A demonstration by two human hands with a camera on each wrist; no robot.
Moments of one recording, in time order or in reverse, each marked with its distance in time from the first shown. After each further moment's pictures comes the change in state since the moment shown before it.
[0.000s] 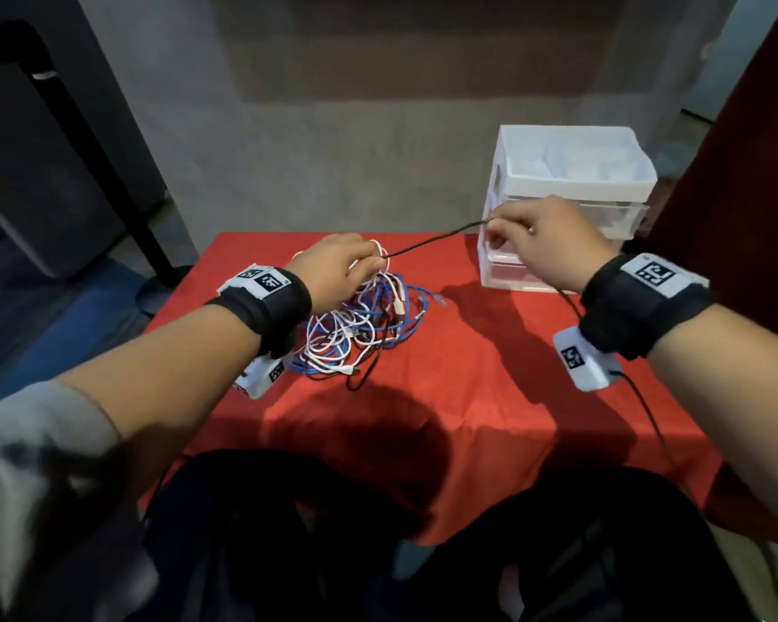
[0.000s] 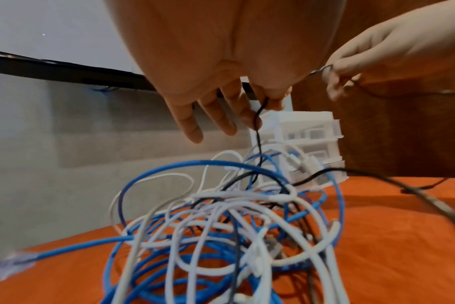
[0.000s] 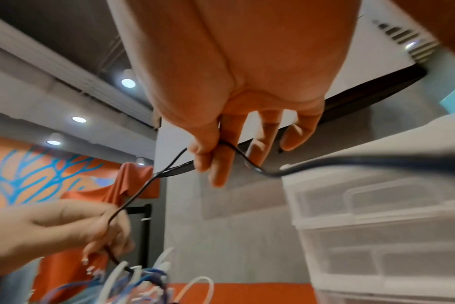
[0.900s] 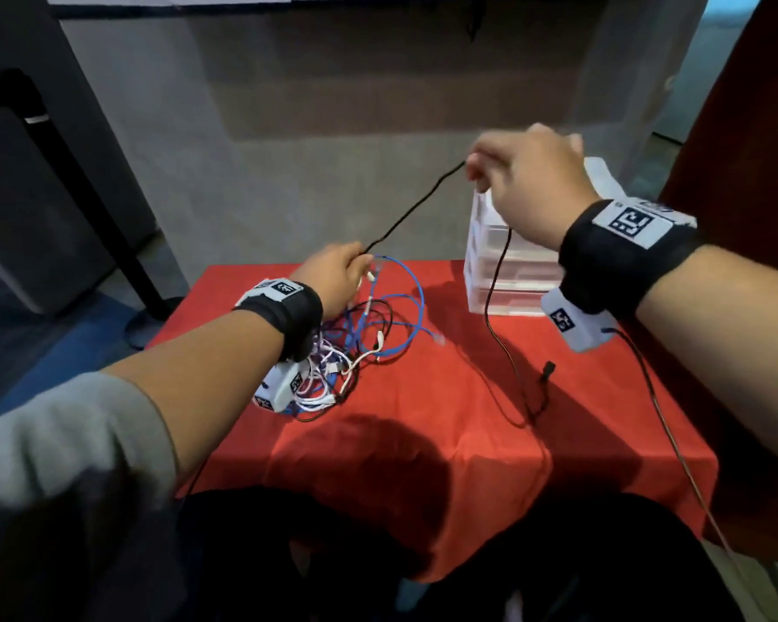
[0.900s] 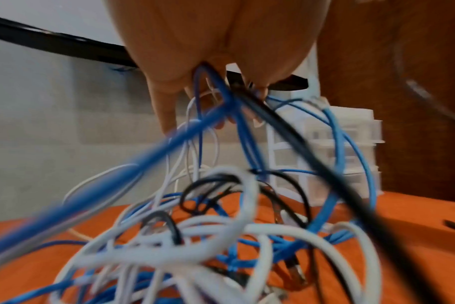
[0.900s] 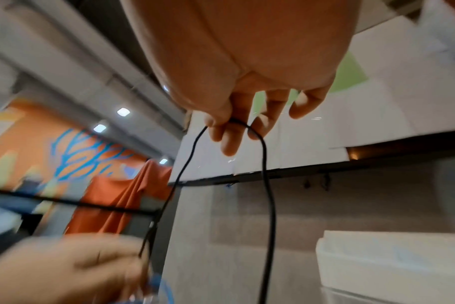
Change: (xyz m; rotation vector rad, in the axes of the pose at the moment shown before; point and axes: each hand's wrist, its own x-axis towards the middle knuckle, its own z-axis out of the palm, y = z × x) left_hand 0.041 0.006 -0.001 -0.082 0.040 -0.266; right_hand 0.043 -0.050 -0.057 -0.285 0.275 -0.057
